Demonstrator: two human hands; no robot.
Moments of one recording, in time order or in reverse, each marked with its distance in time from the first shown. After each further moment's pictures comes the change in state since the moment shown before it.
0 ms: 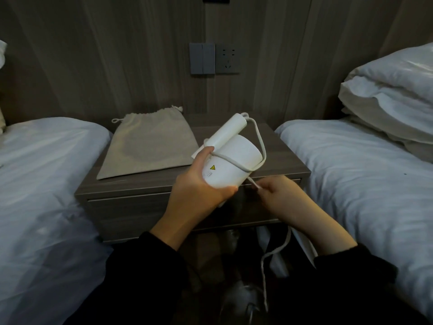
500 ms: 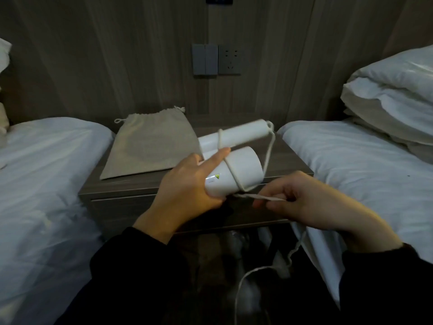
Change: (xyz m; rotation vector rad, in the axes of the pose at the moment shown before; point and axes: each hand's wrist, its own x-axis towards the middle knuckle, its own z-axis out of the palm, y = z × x) left_hand 0.005 -0.009 -0.028 0.592 -0.060 0.333; right_hand -0.034 -0.018 -0.043 0.088 -0.216 -0.269
